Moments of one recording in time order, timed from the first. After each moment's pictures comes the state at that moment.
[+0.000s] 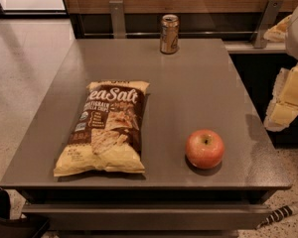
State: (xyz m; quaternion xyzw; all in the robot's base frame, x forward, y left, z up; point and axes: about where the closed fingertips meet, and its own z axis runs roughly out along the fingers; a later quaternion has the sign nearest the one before) arm 0.438 -0.214 0.986 -0.60 0.78 -0.05 0.17
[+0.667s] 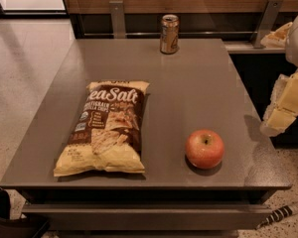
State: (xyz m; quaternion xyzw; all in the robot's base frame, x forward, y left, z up) arm 0.436 -0.211 0.976 -0.60 0.77 -0.01 0.20
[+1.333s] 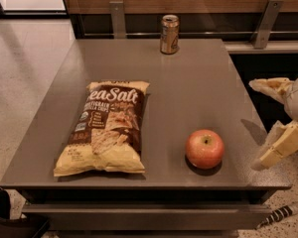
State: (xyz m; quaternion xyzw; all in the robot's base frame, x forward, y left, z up) arm 0.422 -0.207 0.895 -0.58 0.73 0.15 0.33
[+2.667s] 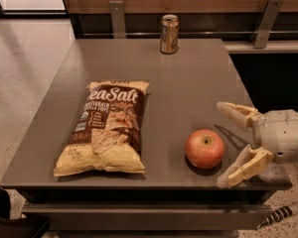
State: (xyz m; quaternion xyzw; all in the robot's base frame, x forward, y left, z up) arm 0.404 -0.140 0.864 -0.51 0.64 0.35 0.45
